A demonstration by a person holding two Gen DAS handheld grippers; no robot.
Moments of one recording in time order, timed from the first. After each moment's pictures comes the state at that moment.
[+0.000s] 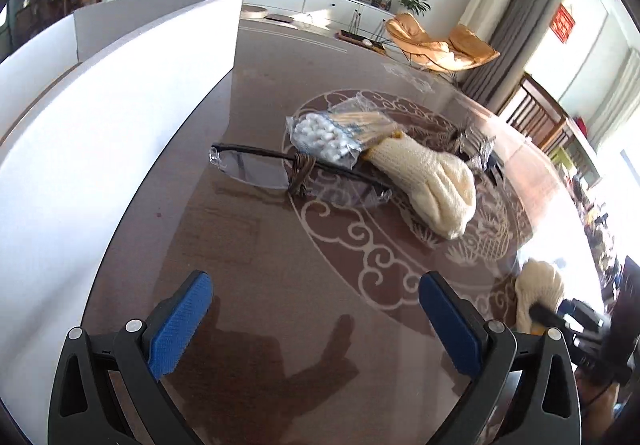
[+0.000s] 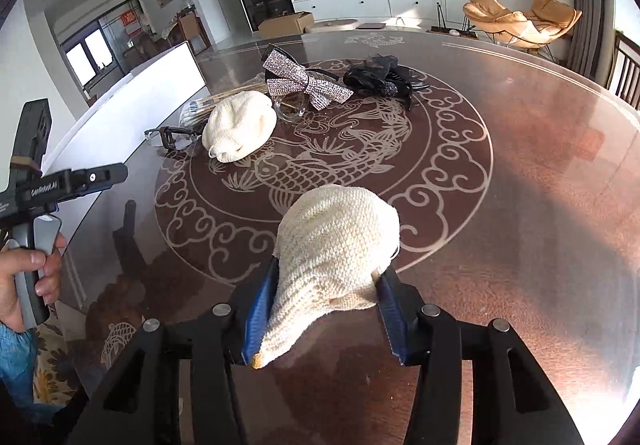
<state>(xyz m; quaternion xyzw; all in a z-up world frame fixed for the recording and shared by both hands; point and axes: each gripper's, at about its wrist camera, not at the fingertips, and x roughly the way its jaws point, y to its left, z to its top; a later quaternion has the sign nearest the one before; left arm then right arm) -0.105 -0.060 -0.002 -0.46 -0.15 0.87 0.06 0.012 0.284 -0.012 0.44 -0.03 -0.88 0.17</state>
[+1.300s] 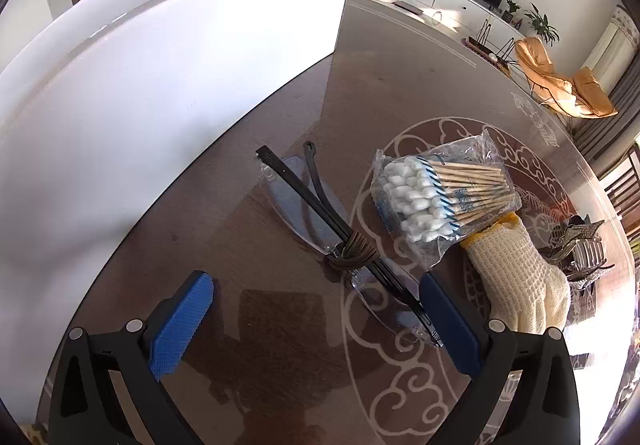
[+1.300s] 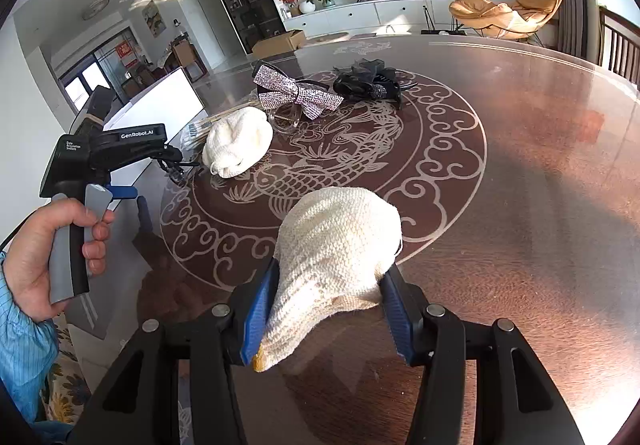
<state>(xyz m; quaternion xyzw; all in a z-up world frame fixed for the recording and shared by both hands) -0.152 -0.051 -0.026 -0.52 -0.15 0.83 -0.14 0.014 0.297 -0.017 0.42 -0.07 -0.89 0.17</state>
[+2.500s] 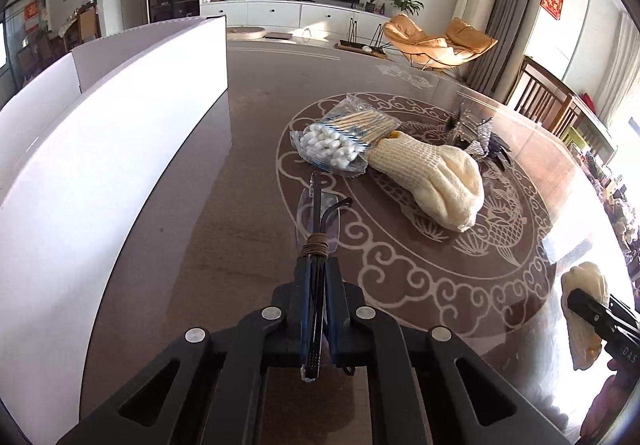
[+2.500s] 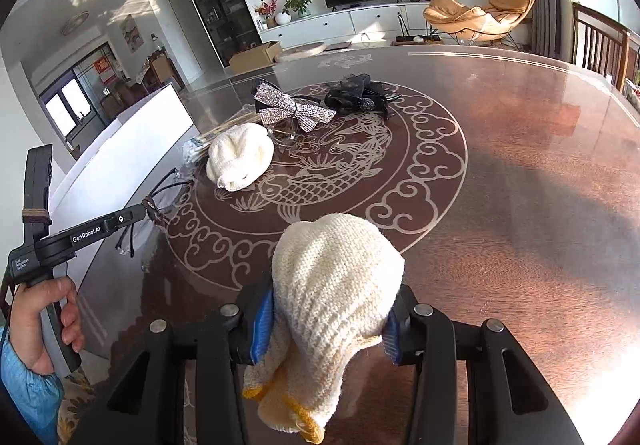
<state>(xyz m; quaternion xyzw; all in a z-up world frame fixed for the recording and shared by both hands) -0.053 -0.032 0.003 -0.43 -0.04 0.90 0.07 0.040 0.287 0.007 0.41 -0.08 -0.90 0.12</state>
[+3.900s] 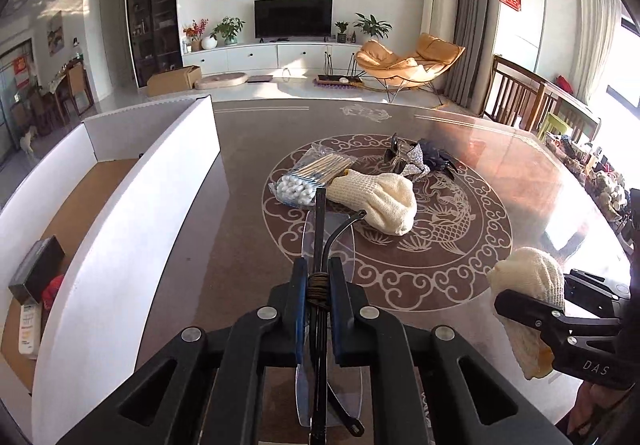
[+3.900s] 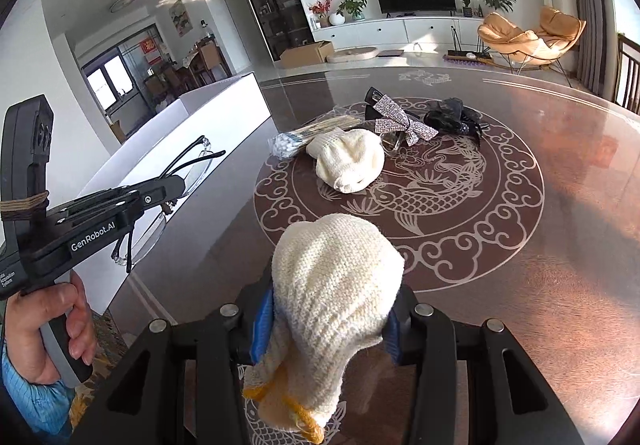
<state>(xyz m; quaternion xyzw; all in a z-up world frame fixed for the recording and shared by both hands) -0.001 -0.022 0.065 -0.37 0.02 0.93 0.09 0.060 0.213 0.039 0.39 -0.05 -0.90 0.20</state>
